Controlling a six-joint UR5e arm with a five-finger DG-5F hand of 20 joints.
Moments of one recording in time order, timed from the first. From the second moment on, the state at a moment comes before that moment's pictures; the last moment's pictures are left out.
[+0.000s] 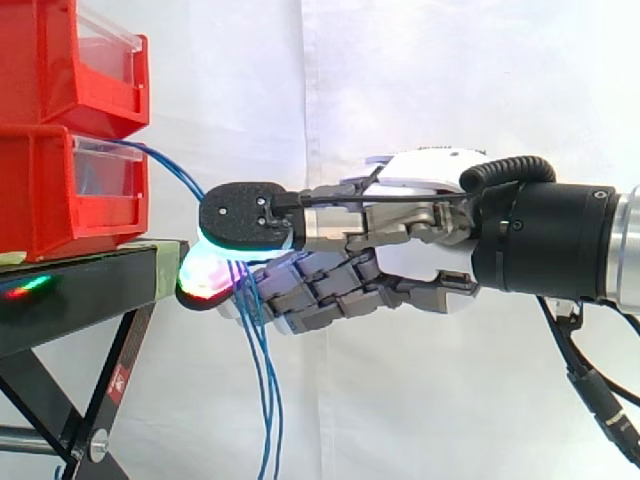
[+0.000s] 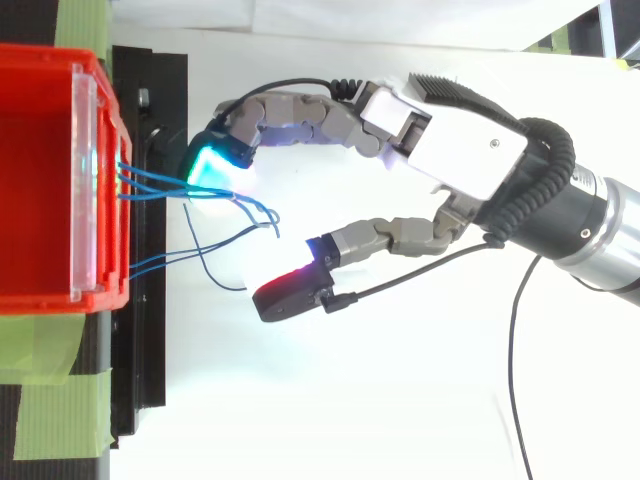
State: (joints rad) arm 0.22 -2.03 -1.79 -2.35 -1.00 -0.61
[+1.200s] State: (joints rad) arm 0.21 -2.03 -1.75 -2.37 -0.99 -0.61
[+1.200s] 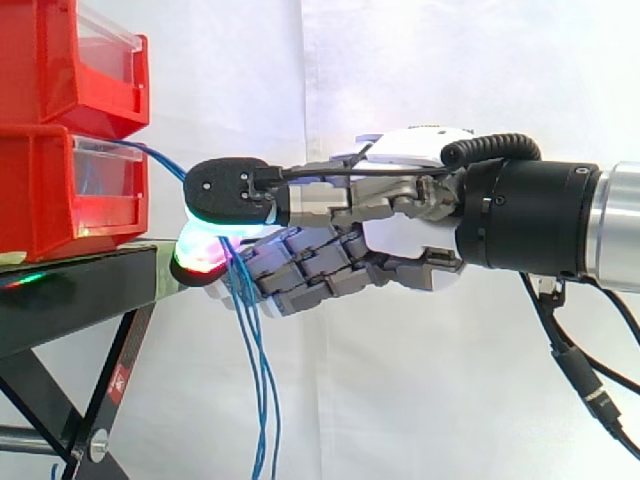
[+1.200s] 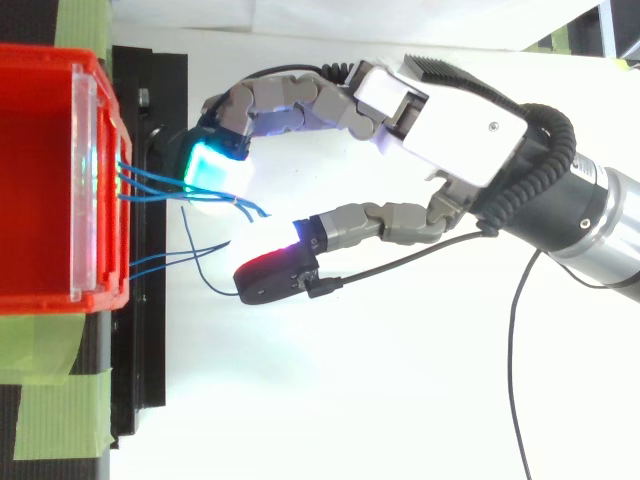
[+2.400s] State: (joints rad) arm 0.20 -2.03 -1.74 -2.37 -0.99 -0.61
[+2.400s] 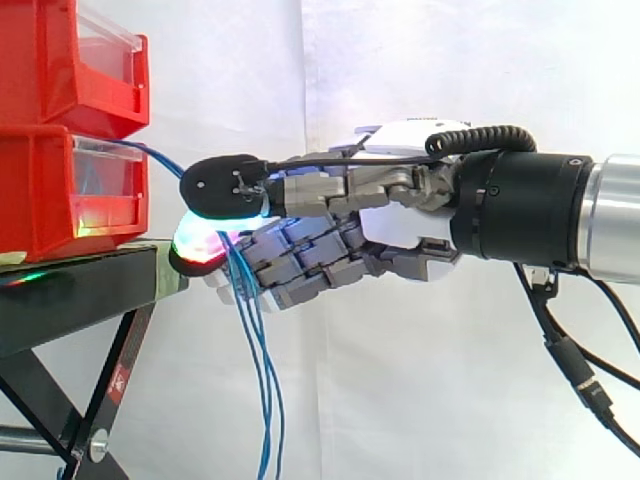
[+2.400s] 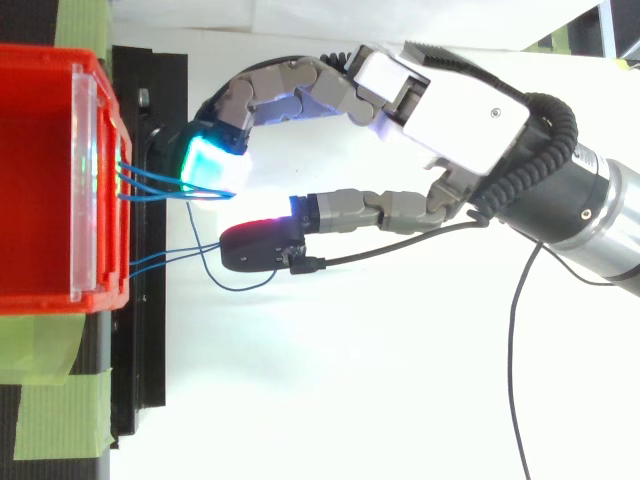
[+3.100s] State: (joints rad) arm 0.21 -2.02 -1.70 -2.46 -1.02 -0.54
